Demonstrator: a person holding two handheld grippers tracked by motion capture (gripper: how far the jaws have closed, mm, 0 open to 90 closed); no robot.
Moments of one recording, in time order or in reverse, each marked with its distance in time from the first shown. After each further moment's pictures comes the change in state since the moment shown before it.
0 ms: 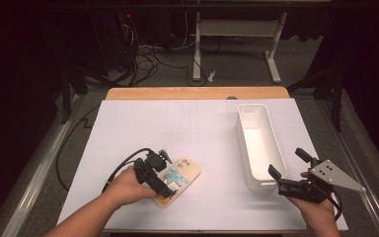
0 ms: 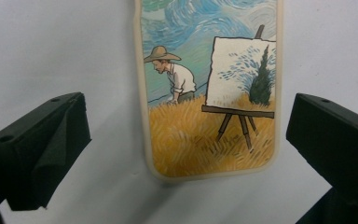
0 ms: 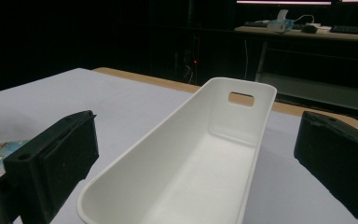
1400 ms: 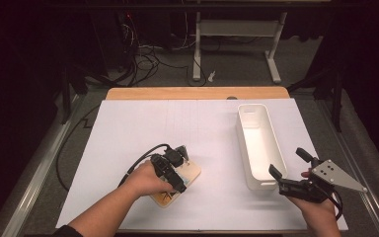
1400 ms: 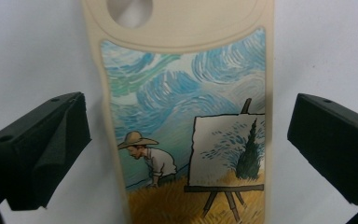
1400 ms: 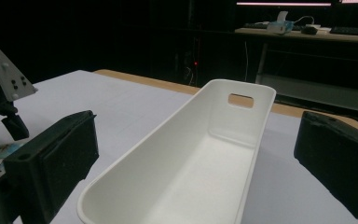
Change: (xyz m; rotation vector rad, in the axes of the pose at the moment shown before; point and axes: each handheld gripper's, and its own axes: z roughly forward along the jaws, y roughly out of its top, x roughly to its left) left arm -0.011 0.045 0.026 0.081 0.004 0.031; right arm -0.001 0.001 -0.001 -0.007 0.003 0.003
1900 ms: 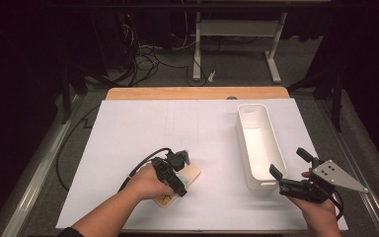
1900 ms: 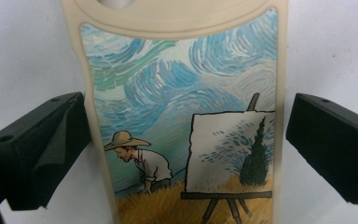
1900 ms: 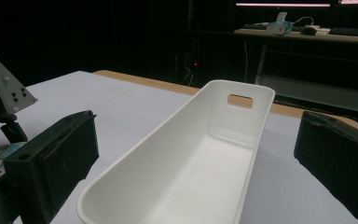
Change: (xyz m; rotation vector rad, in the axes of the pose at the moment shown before) left arm -0.004 -0.002 0.009 0.025 0.034 0.007; right arm 0.000 0.000 -0.001 -0.003 -0.001 0.002
